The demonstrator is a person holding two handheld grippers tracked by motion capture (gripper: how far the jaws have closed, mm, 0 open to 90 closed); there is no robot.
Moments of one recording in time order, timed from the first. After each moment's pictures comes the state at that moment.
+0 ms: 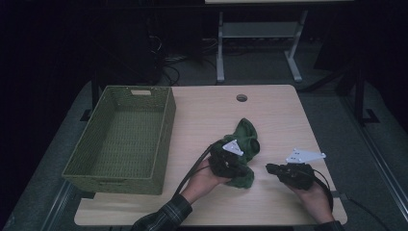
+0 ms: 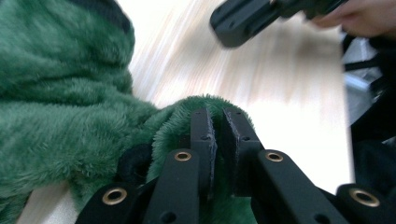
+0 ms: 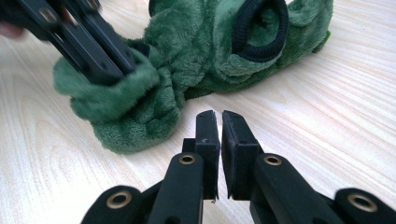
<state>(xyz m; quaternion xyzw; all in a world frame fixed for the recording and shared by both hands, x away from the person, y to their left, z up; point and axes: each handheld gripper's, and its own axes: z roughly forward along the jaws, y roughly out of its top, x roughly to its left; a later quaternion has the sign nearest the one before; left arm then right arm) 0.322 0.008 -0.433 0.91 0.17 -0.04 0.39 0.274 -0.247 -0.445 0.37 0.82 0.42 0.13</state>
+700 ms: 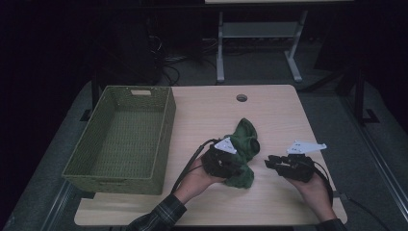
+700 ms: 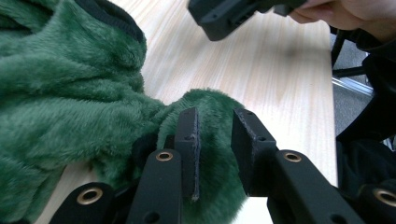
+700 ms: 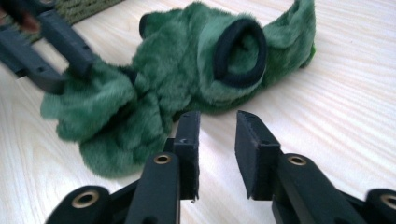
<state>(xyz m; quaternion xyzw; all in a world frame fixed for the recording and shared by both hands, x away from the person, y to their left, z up) 0.314 0.031 -0.408 0.89 0.18 -0.03 0.41 0.294 -0.249 -0.432 0.38 0.81 0.43 0.12</state>
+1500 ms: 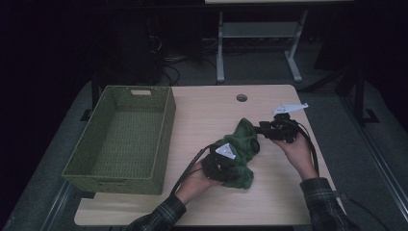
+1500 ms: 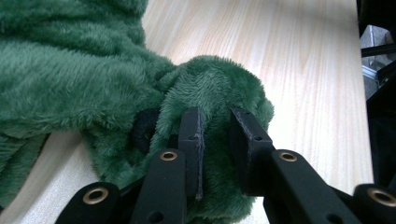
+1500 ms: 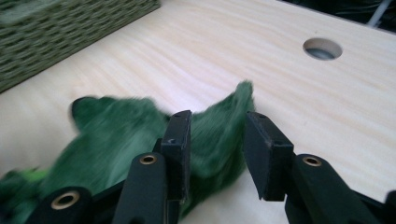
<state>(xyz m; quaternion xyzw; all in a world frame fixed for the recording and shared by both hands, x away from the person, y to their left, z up) 0.323 0.030 -0.444 0.91 0.17 -0.04 0.37 0.399 -0.224 -0.400 0.40 0.80 0.43 0.13</state>
